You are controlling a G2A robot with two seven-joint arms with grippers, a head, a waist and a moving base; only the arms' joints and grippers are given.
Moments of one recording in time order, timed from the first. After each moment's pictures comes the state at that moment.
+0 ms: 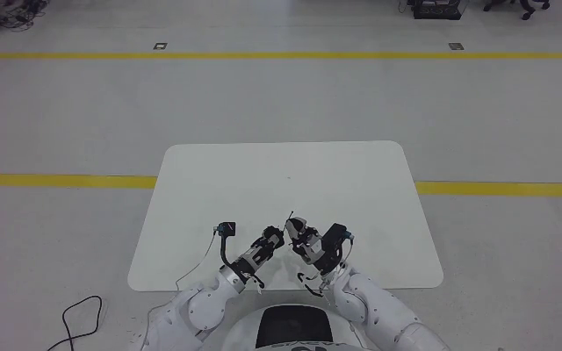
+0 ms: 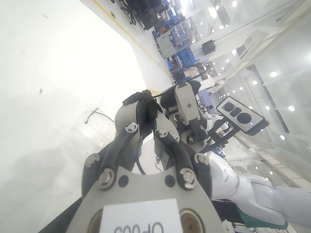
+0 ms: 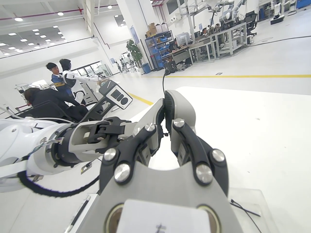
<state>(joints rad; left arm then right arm) 1.62 -1.05 -0.87 -1.59 0.20 -0.34 0.09 -1.51 -1.25 0.81 -1.33 -1.05 -0.34 -0.64</state>
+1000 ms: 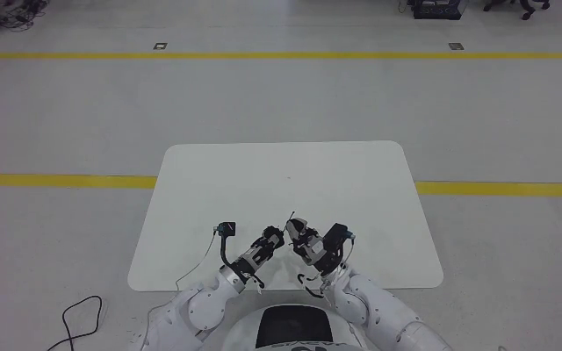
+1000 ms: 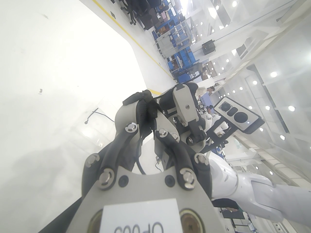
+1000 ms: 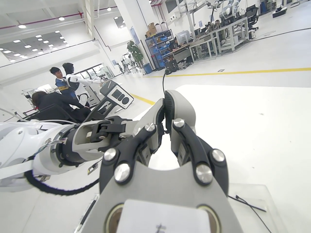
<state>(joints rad) 1.62 -1.05 -0.87 -1.59 0.20 -0.34 0.09 -1.50 -1.23 0.77 -1.33 -0.97 -0.34 -0.64</state>
